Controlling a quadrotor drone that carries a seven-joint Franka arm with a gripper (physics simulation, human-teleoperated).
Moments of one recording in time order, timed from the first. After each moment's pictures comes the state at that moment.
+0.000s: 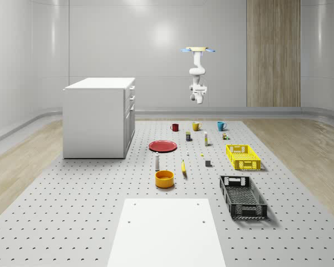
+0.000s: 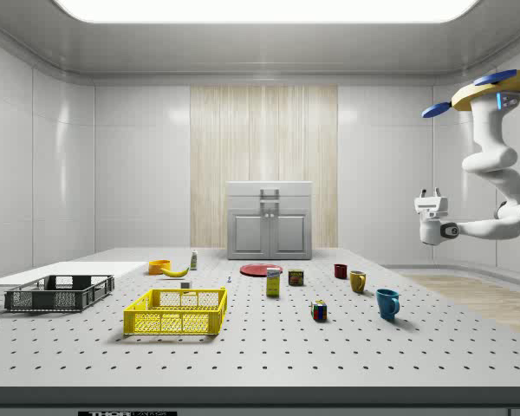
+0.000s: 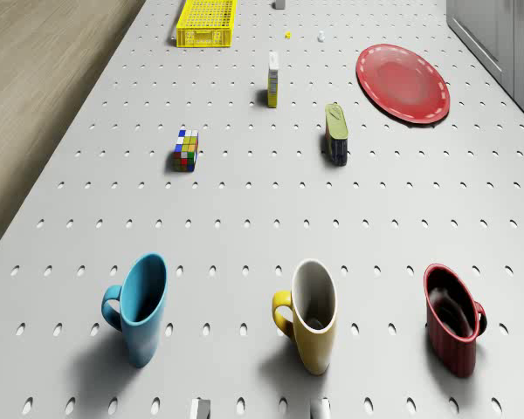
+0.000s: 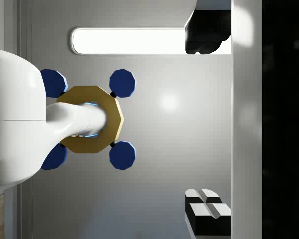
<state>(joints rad) 0.00 -0.79 0.00 -2.34 0.00 1.55 0.79</state>
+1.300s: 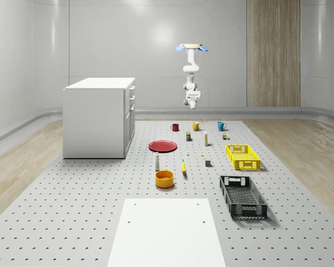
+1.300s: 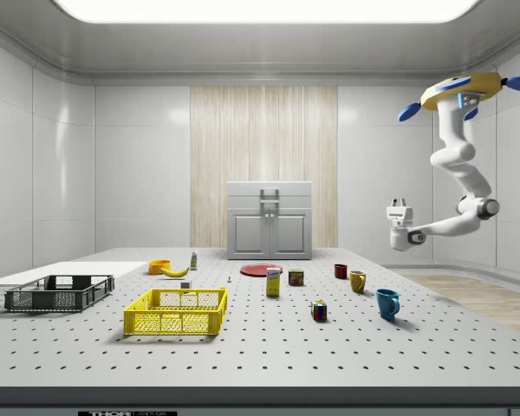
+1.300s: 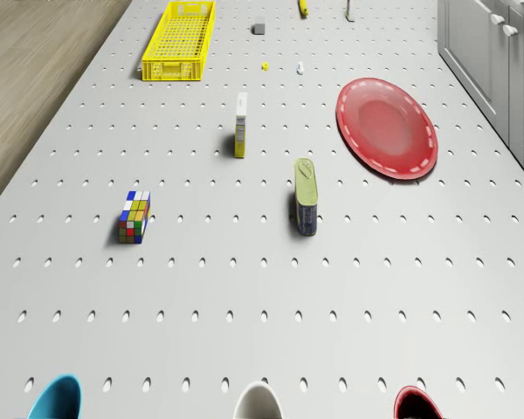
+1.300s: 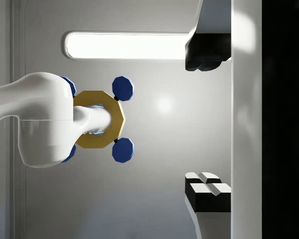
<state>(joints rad) -0.01 -0.70 0.00 -2.04 0.00 1.36 0.78</state>
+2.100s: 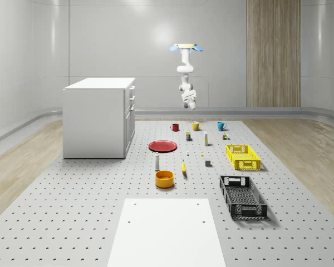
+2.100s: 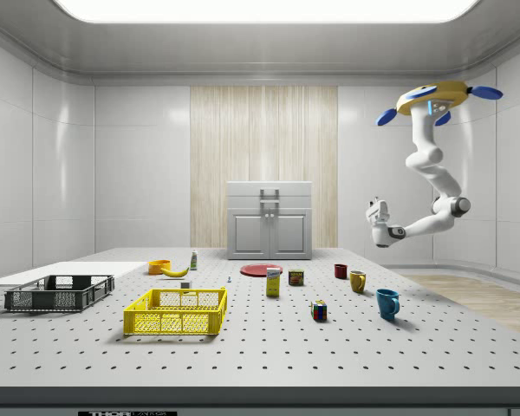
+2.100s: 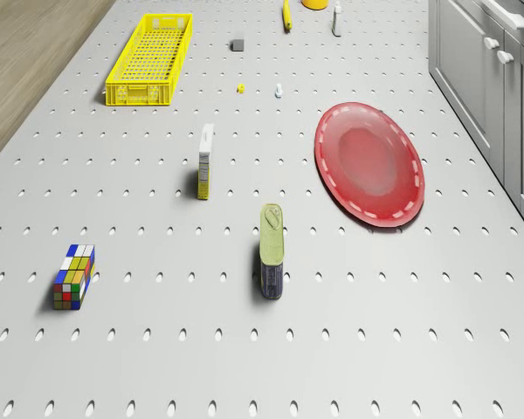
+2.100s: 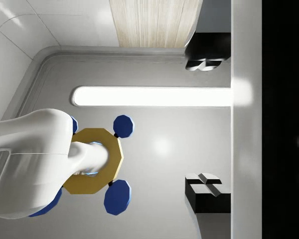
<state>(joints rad) 0.05 -0.71 -0.26 -2.10 0.41 1.36 0.72</state>
